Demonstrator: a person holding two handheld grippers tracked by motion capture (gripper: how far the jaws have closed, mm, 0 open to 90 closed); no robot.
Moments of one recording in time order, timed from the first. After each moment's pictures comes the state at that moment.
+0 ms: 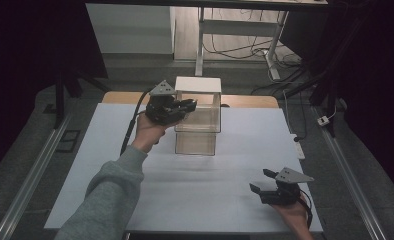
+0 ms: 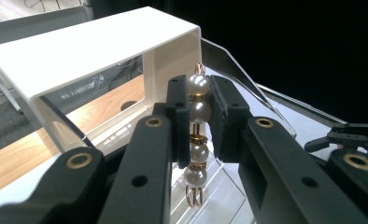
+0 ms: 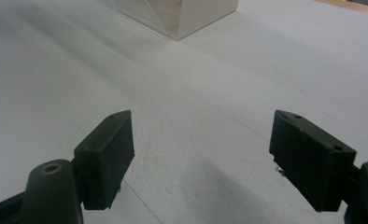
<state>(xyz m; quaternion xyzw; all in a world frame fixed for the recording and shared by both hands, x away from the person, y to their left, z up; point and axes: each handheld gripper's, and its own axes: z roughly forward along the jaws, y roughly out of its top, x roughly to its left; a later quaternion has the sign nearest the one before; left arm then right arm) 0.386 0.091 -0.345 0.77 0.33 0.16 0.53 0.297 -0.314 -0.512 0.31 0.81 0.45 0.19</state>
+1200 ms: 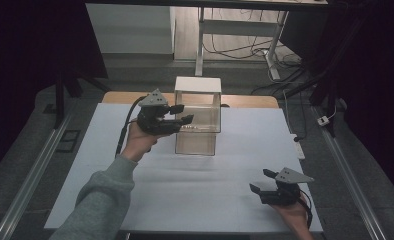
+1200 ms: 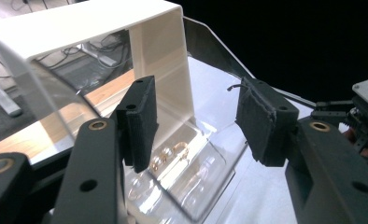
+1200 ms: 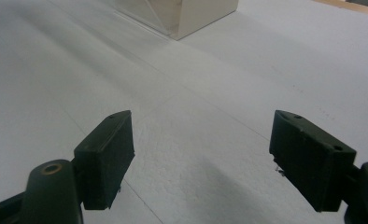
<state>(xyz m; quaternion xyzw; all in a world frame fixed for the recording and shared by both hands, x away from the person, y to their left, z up) 0.358 0.112 -0.354 0.78 0.30 0.16 0.53 0.297 -0.313 -0.512 0.31 0.81 0.45 0.20</state>
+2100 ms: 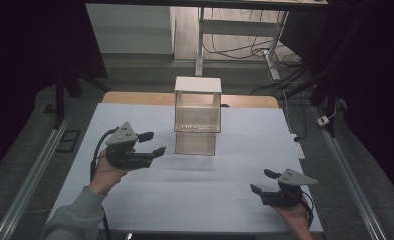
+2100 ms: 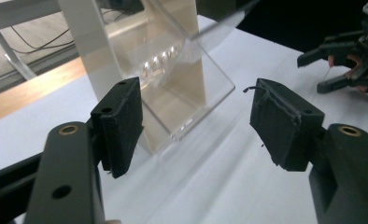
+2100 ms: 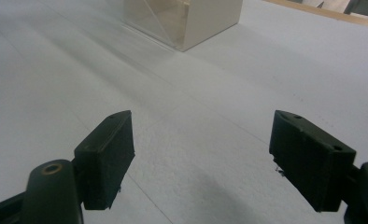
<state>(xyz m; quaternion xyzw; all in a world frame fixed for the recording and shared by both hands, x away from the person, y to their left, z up) 0.285 0.171 -0.401 0.79 0.32 0.17 0.50 0.289 -0.315 -0.506 0.31 0.80 0.47 0.20</state>
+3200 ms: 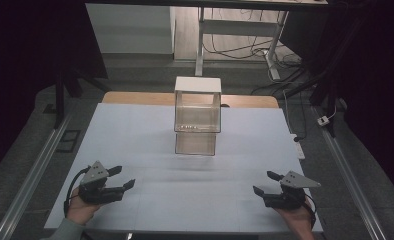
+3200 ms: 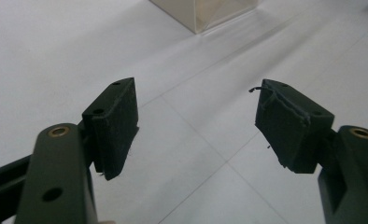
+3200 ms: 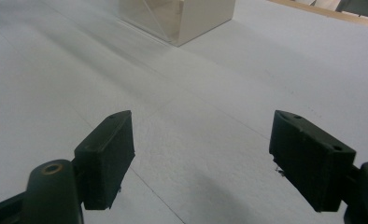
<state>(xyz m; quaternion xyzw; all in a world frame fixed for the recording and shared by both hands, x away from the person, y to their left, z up) 0.235 0.236 -0.502 0.79 0.40 0.18 0.44 0.283 -0.320 -0.505 0.31 0.80 0.46 0.21</state>
